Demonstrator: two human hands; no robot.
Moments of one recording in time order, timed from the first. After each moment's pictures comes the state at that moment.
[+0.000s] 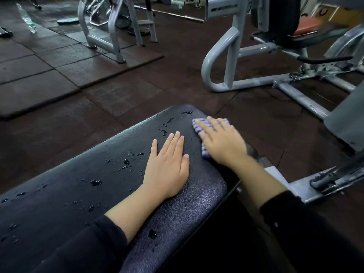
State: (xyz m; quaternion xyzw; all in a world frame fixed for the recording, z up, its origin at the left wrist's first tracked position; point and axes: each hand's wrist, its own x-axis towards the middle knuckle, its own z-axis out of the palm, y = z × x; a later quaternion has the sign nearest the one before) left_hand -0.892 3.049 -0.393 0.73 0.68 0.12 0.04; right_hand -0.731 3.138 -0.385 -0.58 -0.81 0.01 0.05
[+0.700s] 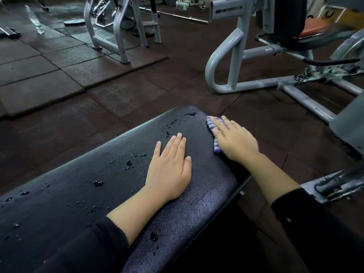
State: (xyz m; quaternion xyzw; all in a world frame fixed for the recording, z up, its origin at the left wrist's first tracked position) left_hand -0.892 3.047 -0.390 0.72 0.68 0.12 0.04; right_hand -0.709 3.162 -0.386 -0.59 -0.81 0.00 0.00
